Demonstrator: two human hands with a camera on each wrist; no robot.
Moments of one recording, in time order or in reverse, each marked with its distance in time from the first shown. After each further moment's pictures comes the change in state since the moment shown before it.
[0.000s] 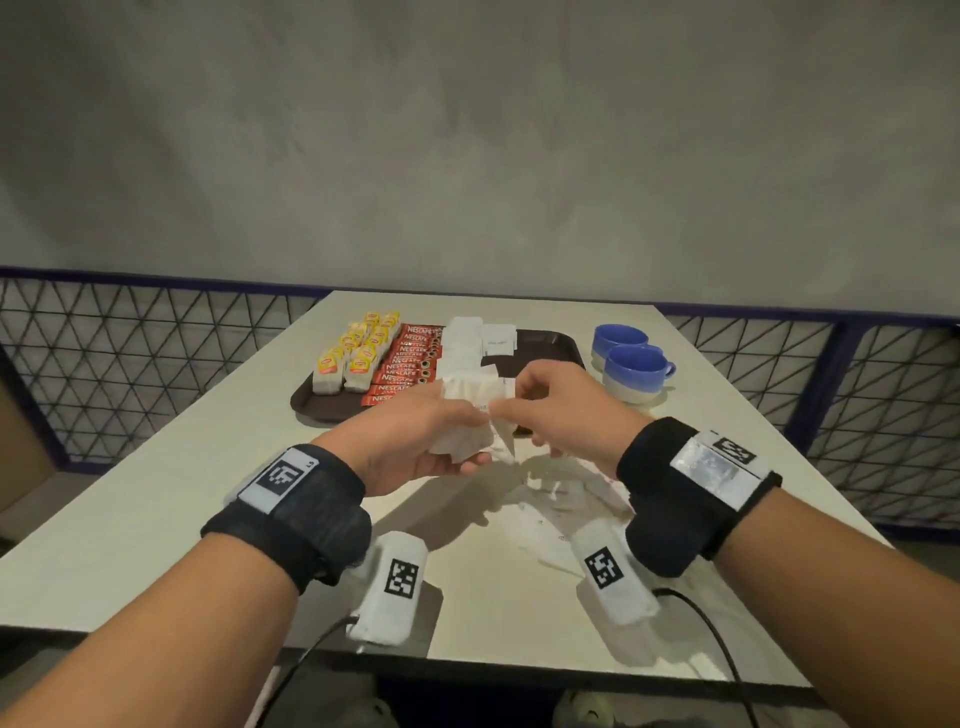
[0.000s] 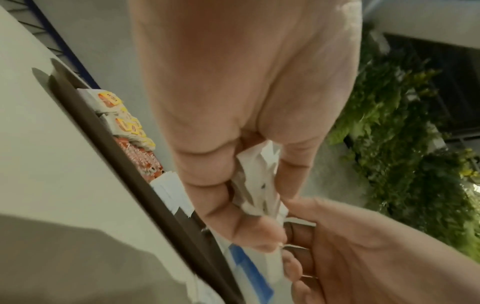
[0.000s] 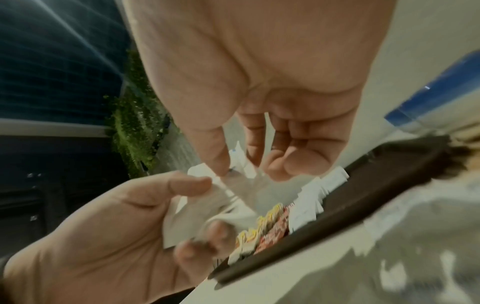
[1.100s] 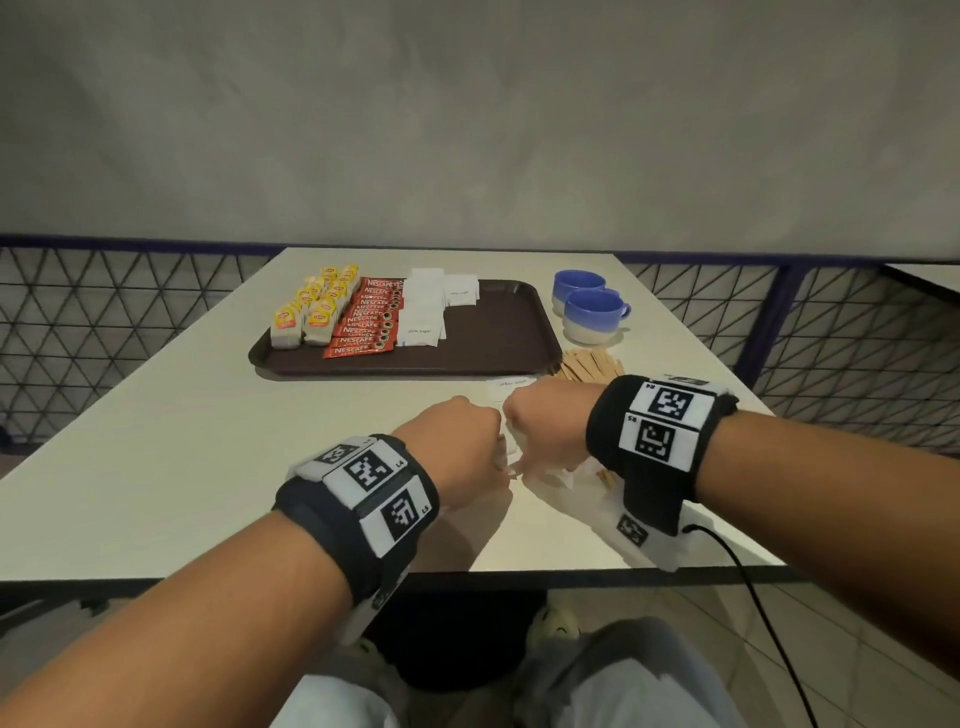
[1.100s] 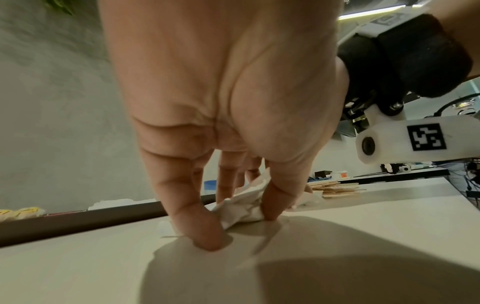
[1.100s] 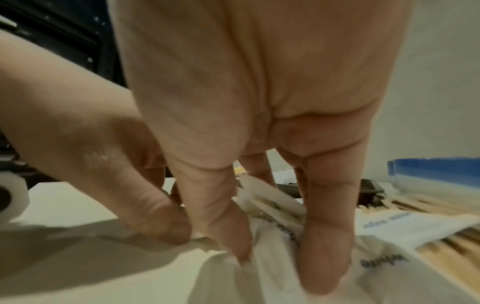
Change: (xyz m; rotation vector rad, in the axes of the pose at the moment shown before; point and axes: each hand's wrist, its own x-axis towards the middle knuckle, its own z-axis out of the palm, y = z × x) left_hand -0.007 -0.041 0.072 1.529 0.021 0.114; right_hand -0.033 0.026 0.012 -0.953 -0.433 0.051
